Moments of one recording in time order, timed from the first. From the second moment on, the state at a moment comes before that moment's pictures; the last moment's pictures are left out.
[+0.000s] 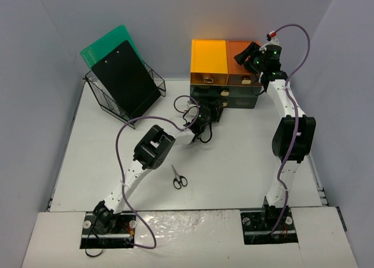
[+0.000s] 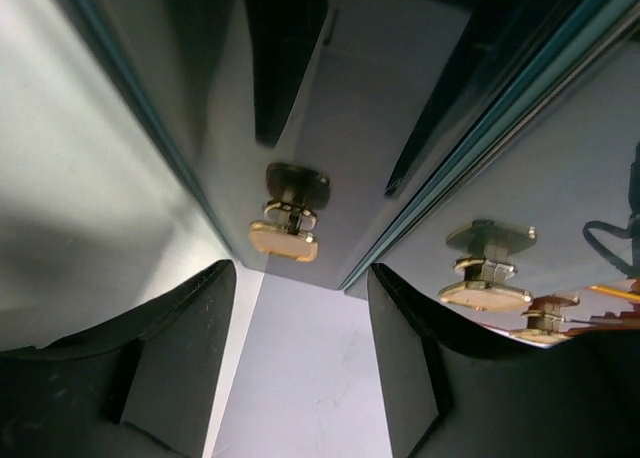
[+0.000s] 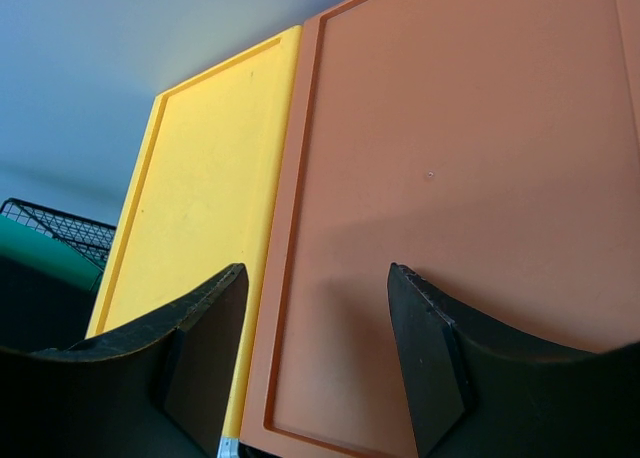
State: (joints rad) left arm -0.73 2.61 1.87 0.58 -0.25 -1.82; right arm 0.00 2.08 1.87 -0.09 -0.27 0.57
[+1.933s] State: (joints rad) left arm -0.85 2.43 1.46 0.80 -0.29 -1.81; right arm -0.01 2.09 1.89 -0.11 -0.31 0.58
